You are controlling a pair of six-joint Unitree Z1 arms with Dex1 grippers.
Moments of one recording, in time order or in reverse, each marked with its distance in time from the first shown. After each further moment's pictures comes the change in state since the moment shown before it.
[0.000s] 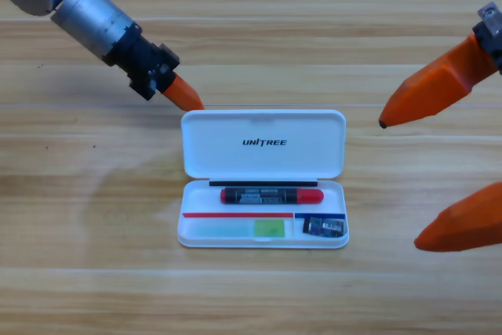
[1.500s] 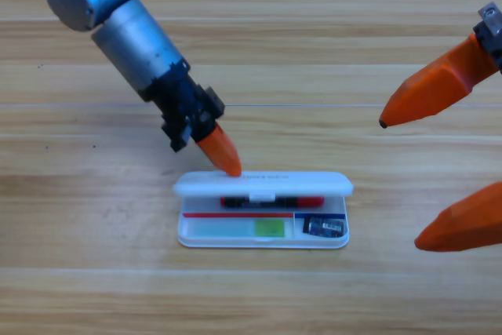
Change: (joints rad) arm 0 -0.230 -0.130 0.175 0.027 0.069 -0.015; arm 1 0.000 0.000 0.000 0.000 0.002 0.002
